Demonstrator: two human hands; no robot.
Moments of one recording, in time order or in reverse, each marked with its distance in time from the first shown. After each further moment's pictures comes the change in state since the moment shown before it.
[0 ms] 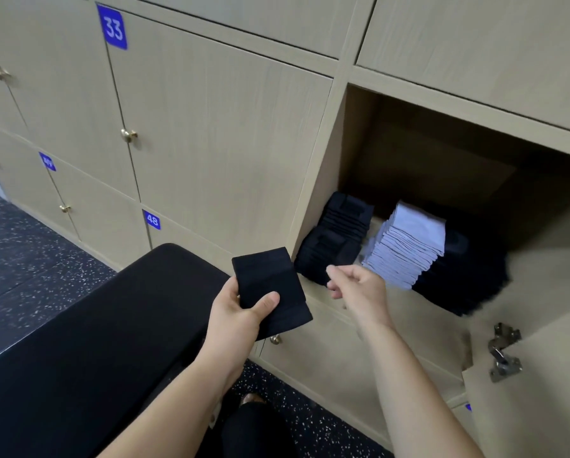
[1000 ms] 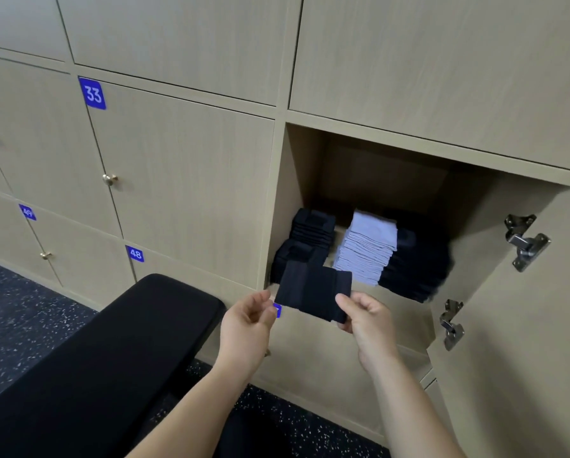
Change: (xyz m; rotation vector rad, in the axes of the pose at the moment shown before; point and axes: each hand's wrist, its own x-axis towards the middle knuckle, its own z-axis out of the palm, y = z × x) left_hand -0.046 0.004 0.031 0.331 -0.026 0.103; right_hand -0.065 0.027 -0.056 0.317 0.148 0.023
